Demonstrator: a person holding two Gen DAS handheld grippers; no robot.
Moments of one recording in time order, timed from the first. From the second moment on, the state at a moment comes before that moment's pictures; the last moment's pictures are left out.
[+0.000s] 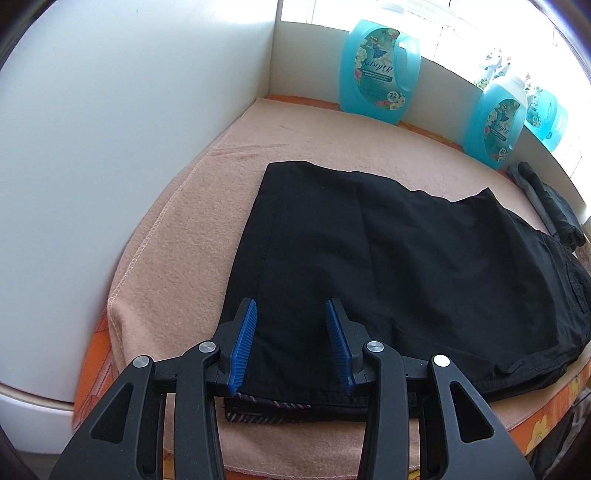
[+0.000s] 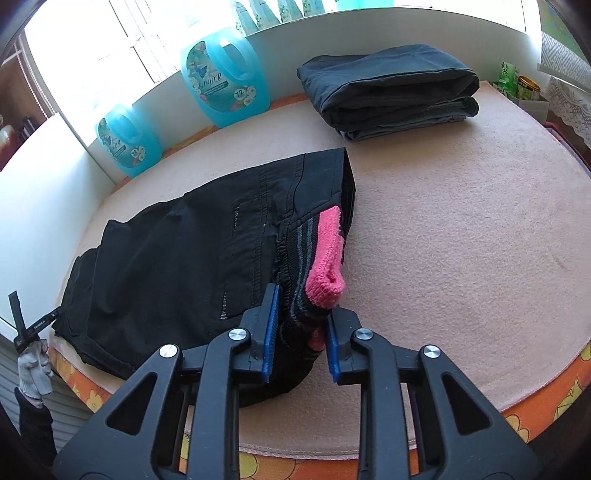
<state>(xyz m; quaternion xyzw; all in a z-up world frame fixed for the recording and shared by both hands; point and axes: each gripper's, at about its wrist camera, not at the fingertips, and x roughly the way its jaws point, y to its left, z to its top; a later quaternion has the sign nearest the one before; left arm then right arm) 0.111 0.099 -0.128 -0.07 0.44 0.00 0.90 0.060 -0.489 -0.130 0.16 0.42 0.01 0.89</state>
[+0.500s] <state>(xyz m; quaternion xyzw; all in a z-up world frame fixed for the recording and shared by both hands) 0.112 0.100 -0.129 -0.05 0.44 0.00 0.90 0.051 -0.458 -0.135 0.01 0.44 -0.07 0.89</state>
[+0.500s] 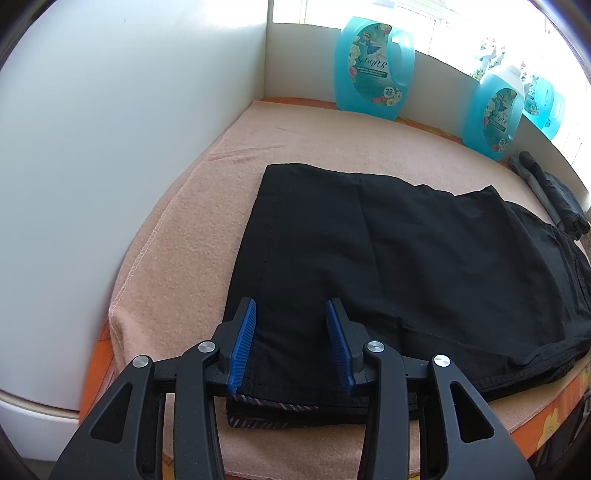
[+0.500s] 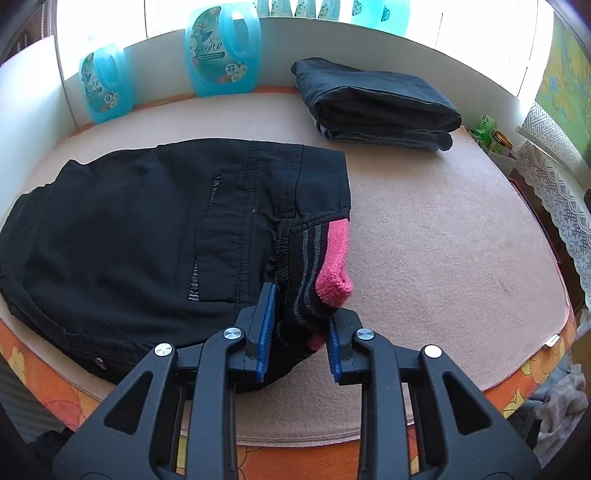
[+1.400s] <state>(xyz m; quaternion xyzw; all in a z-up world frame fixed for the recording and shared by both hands) 0.063 0.132 -0.129 -0.18 0.43 0.03 0.88 0.138 -0.202 -0.066 -0.07 0.39 0.29 0.87</state>
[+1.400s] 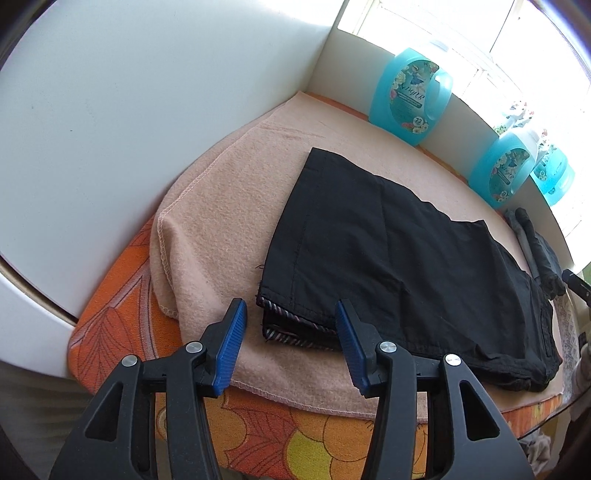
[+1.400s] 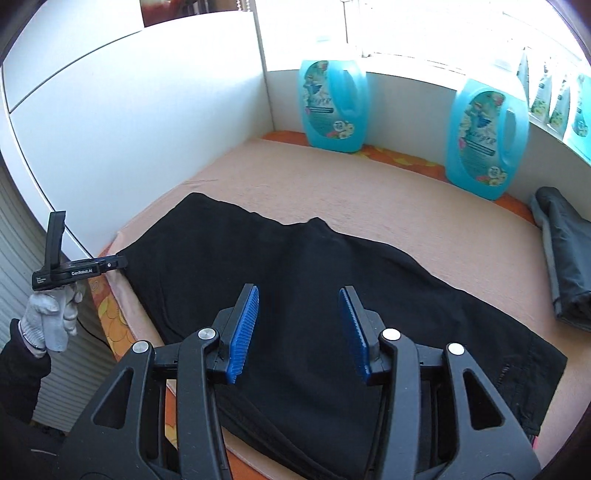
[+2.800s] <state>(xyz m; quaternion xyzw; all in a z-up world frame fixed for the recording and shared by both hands) 0.055 0.114 -0.122 -0.24 0.34 -0.01 0.91 0.202 0.156 -0.166 -0.23 0.59 0.40 0.66</state>
